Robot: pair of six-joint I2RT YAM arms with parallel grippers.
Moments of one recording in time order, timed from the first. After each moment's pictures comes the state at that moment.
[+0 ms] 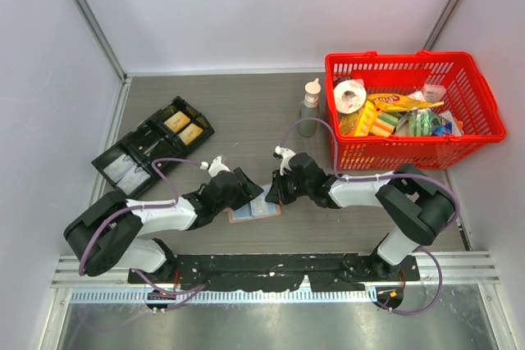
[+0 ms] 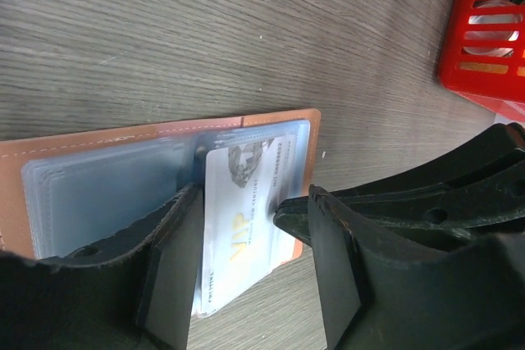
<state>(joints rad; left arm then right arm) -0.83 1.36 0.40 0.31 -0.17 -1.20 0.78 1.61 0.62 0.30 -0.30 0.50</state>
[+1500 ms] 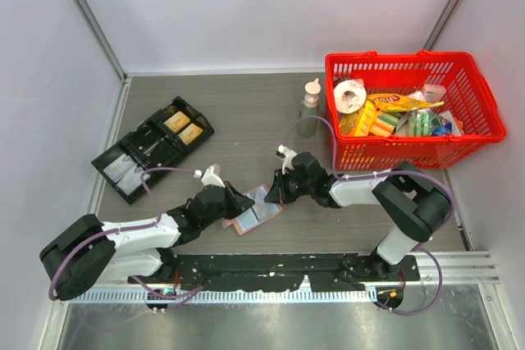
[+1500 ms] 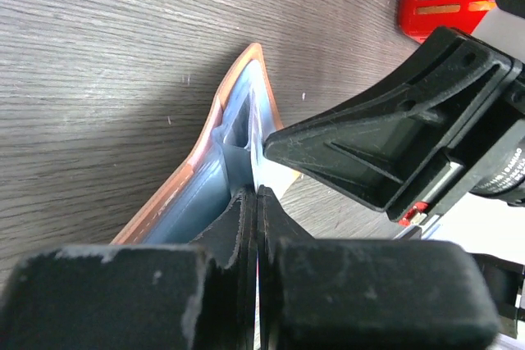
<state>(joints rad) -0.88 1.14 0.24 0.37 -0.15 -1.17 0.75 1.63 0.60 0.36 -0.37 0.56</state>
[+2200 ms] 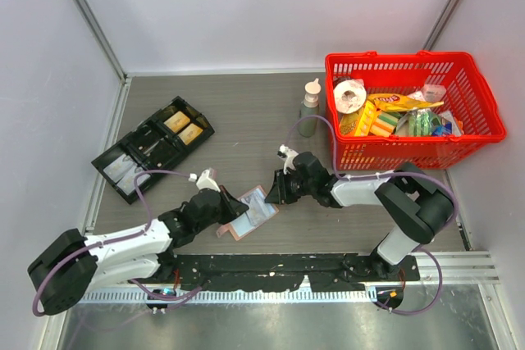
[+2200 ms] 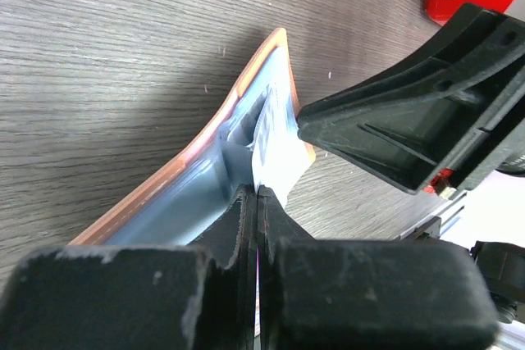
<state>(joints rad) -0.88 0.97 0.21 0.18 -0.17 -1.15 0.74 1.63 0.60 0.35 -0.38 0.58</state>
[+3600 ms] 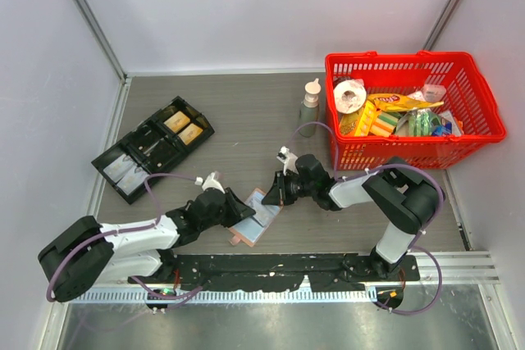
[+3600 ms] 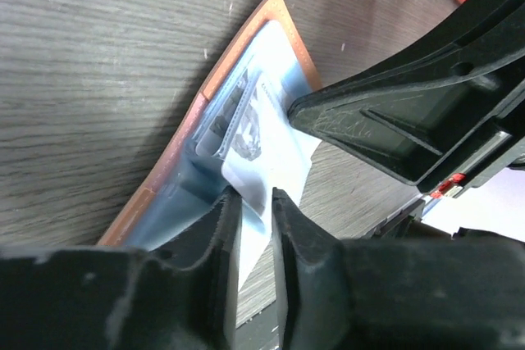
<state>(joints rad) -0.88 1.10 0.22 0.27 -0.07 -1.26 0.72 1.71 0.55 0.57 -0.50 0.66</state>
